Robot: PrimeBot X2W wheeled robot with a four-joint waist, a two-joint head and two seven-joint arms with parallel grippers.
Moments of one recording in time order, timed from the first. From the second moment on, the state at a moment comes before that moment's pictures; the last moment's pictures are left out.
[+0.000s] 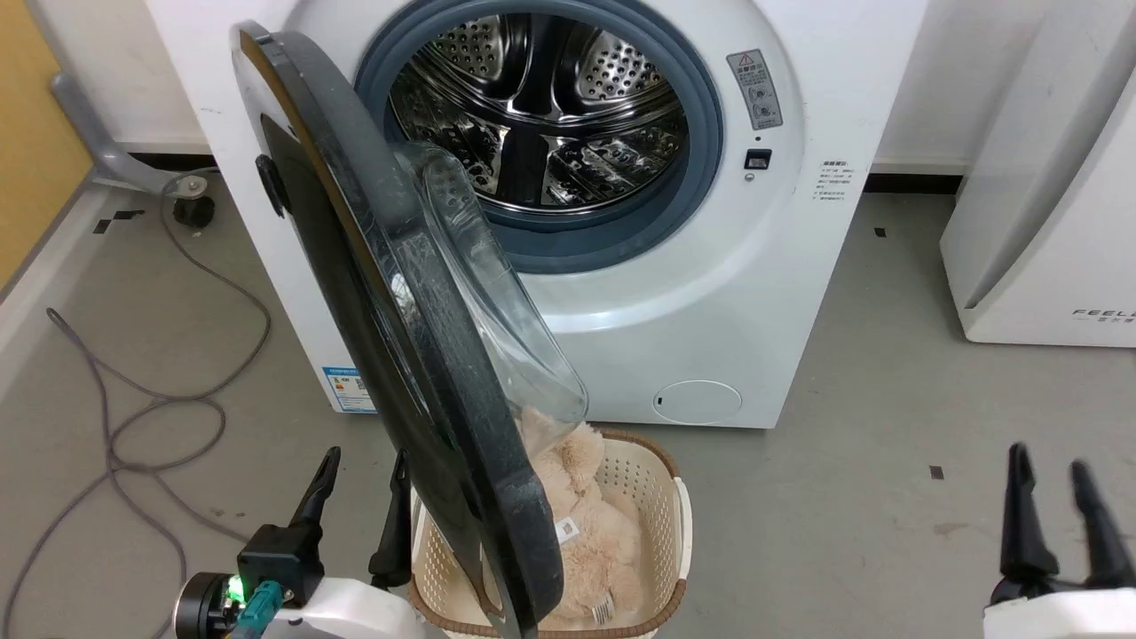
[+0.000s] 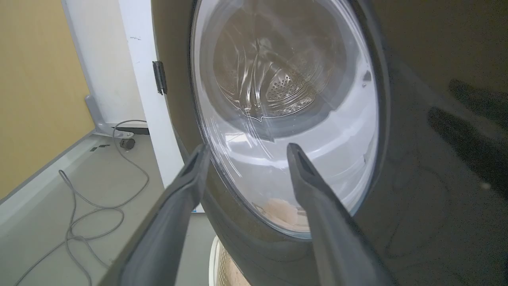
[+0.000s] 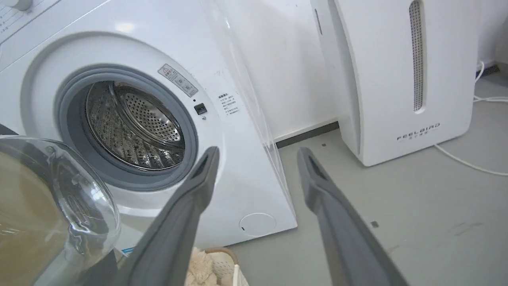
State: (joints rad) left arm -0.04 0.06 -0.05 0.22 -0.11 -0.05 -0.26; right arm 0.02 -0.07 -0.18 0.16 0.48 0.13 -0.23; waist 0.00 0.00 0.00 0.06
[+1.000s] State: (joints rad) left arm -0.04 0.06 -0.03 0.23 -0.10 -0.05 -0.26; right arm 0.14 -0.05 -0.09 -0.01 0.06 0.13 -0.14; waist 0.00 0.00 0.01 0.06
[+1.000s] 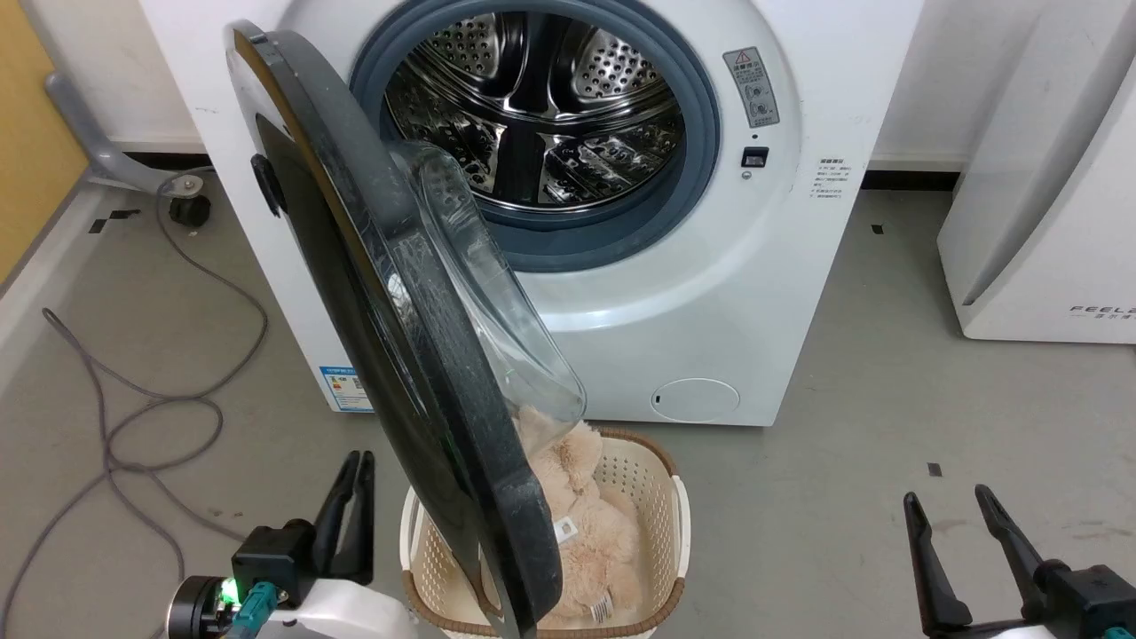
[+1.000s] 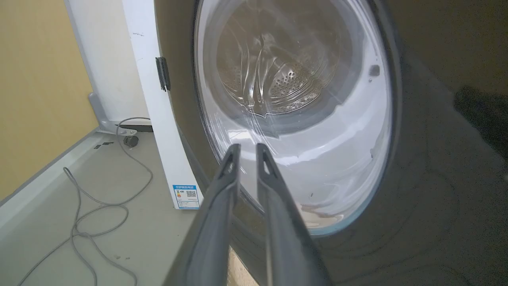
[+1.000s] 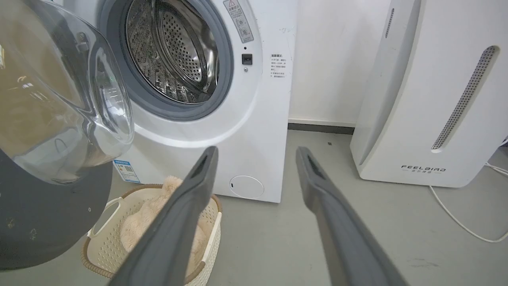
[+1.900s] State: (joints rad) left arm -0.11 0.11 -0.03 -0.37 -0.06 -0.01 -0.22; right arm 0.14 -0.05 -0.10 0.01 0.09 0.13 -0.14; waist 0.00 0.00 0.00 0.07
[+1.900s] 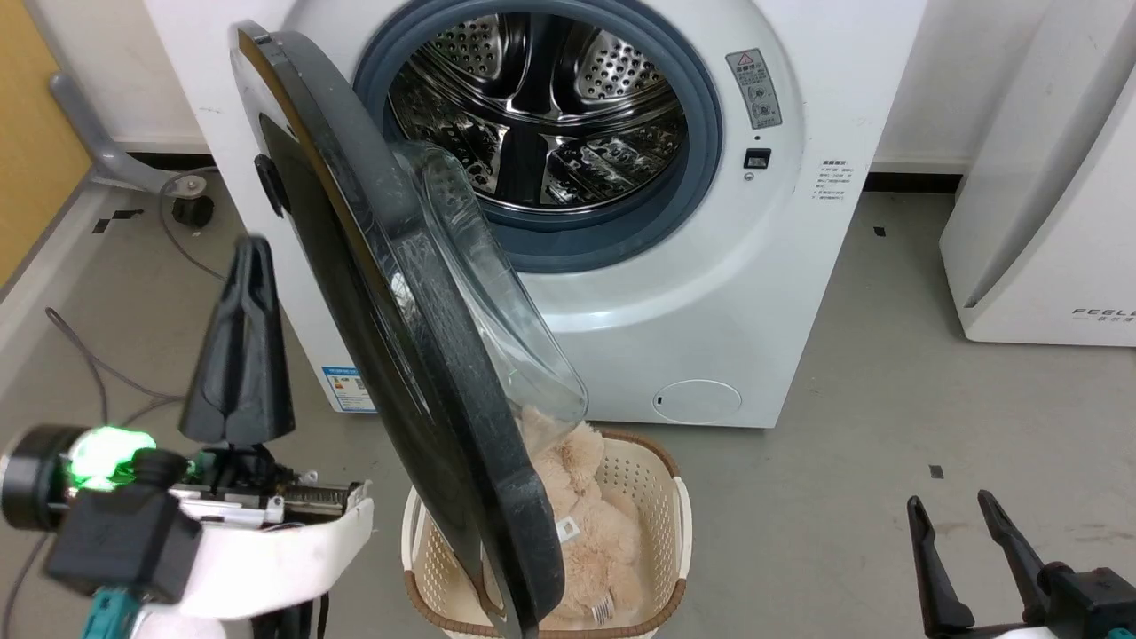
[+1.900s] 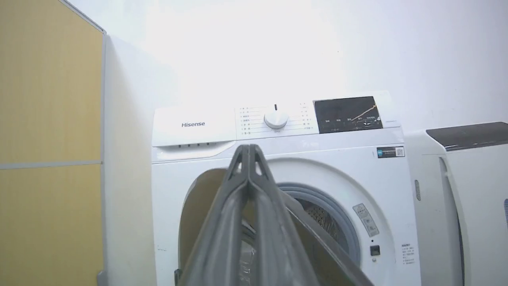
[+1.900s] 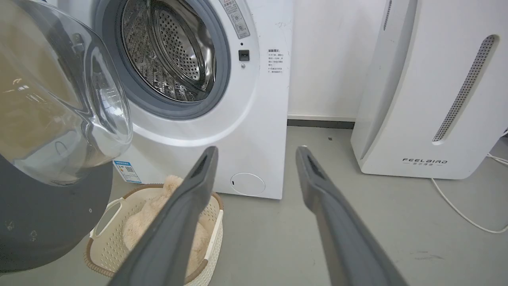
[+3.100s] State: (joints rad) left arm 0.06 0.08 -0.52 -0.29 -0.23 -0.08 0.17; right arm 0.14 -0.05 -0.09 0.04 0.07 0.13 -0.12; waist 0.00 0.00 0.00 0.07
